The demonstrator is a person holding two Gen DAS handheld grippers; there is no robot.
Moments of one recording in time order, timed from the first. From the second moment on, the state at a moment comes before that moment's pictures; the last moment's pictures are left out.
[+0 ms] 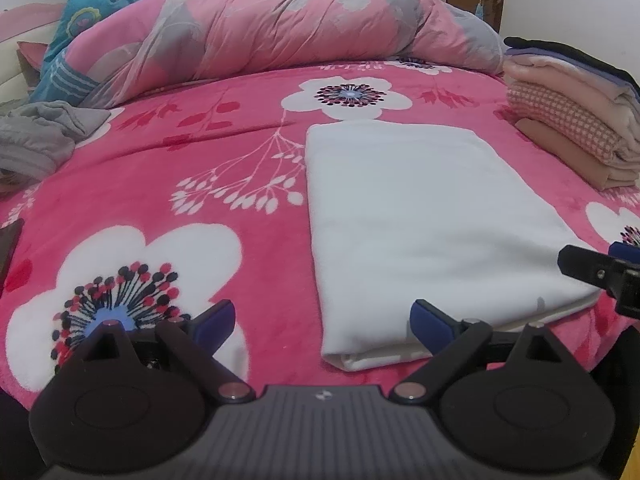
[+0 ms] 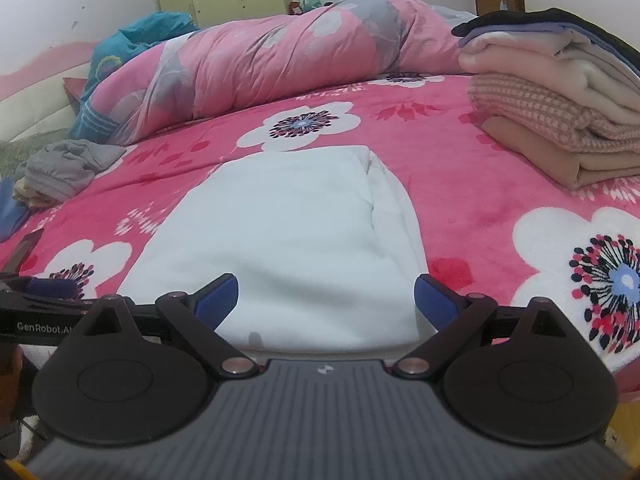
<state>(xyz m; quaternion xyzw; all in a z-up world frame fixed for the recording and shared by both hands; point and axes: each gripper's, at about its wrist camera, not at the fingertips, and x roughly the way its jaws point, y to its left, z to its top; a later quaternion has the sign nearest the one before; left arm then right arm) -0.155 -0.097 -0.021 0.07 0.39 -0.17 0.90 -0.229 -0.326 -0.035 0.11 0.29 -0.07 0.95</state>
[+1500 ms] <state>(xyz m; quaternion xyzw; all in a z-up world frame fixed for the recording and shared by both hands) -0.137 -0.055 -0.016 -0.02 0.32 -0.19 0.93 -0.233 -0.352 -0.042 0.20 0.24 -0.11 0.94</state>
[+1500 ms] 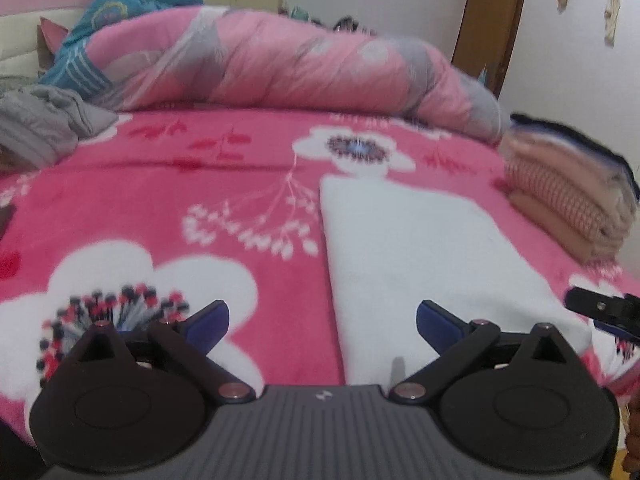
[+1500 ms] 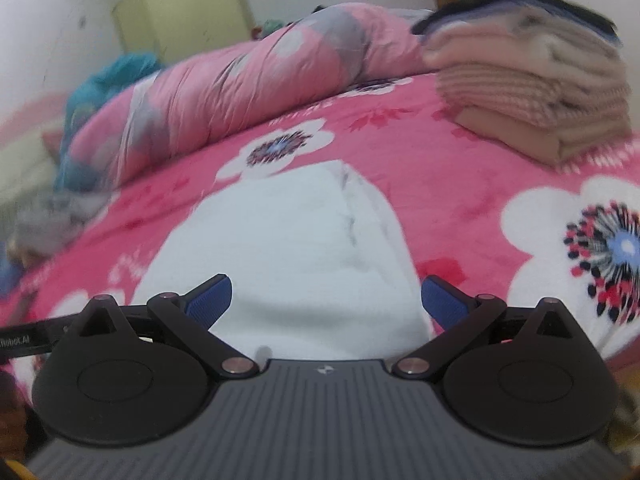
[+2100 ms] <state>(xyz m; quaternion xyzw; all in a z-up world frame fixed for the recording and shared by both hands) -0.054 -0.090 -0.026 0.03 0.35 -0.22 0.91 -0.163 -0.425 -0.057 0.30 0.23 -0.04 0.93</state>
